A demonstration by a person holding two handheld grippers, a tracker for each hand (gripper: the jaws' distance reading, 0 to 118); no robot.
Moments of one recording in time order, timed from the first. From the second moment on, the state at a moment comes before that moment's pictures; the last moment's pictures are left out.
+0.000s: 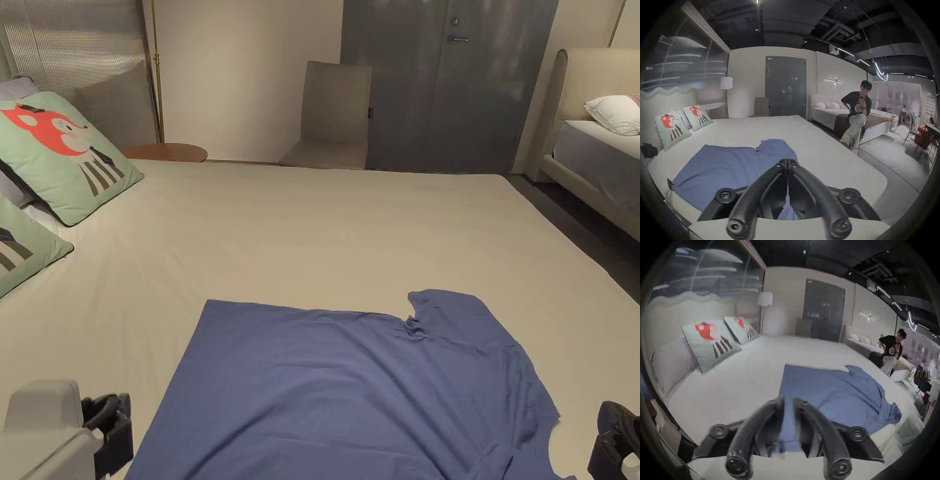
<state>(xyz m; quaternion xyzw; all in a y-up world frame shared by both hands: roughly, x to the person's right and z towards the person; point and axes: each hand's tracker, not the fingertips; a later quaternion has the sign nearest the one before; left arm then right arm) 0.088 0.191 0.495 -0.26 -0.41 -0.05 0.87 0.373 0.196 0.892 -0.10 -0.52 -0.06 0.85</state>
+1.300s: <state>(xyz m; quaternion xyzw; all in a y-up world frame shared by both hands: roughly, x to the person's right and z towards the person) 0.085 0.111 0.475 -0.38 -0.38 -0.06 0.84 0.398 0.112 0.918 -0.30 -0.44 -0.19 0.83</state>
